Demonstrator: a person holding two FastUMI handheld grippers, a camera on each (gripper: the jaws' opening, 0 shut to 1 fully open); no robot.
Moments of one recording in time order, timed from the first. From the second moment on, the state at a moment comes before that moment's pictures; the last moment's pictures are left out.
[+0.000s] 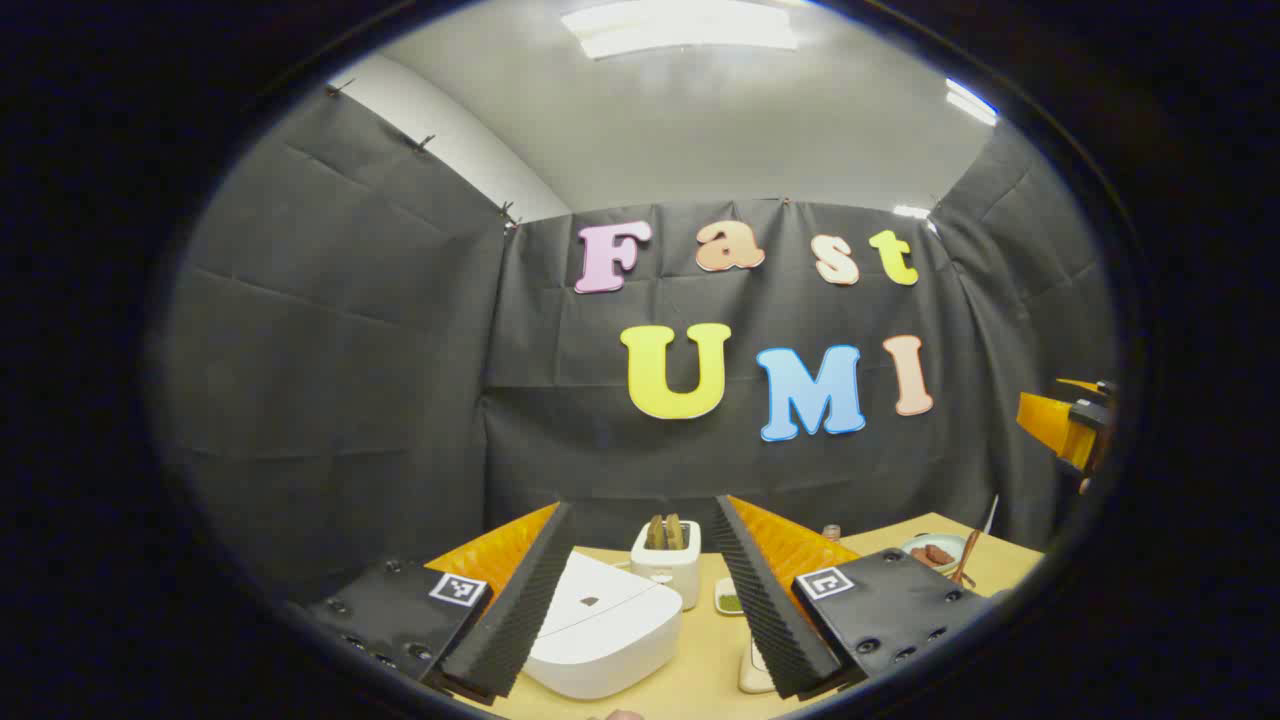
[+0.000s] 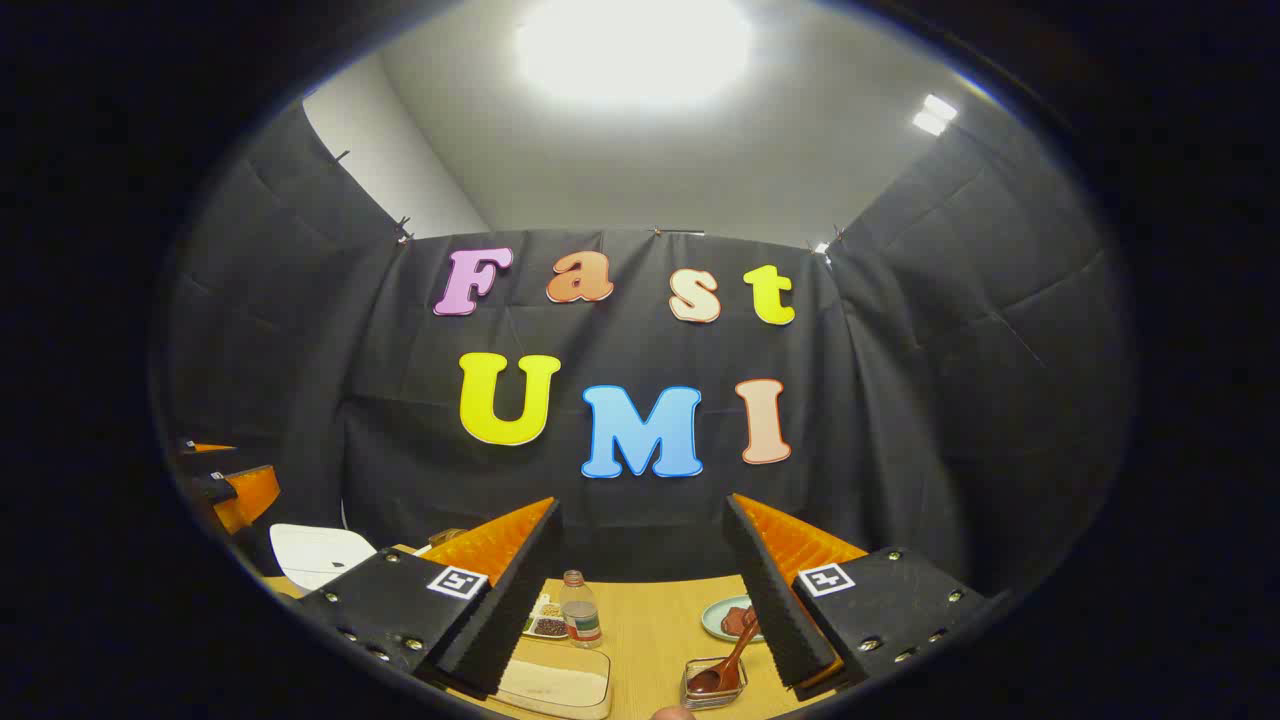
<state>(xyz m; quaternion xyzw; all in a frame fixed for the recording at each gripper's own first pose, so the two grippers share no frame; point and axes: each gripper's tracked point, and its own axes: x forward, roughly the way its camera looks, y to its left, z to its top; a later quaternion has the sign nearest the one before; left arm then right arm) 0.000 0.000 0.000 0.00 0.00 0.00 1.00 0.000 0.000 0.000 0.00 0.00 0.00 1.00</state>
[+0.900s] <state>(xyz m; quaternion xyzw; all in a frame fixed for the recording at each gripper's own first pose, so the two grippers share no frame) 0.002 0.009 0.012 0.01 -0.02 0.01 1.00 0.009 0.005 -0.009 -0.02 0.02 0.02 1.00</state>
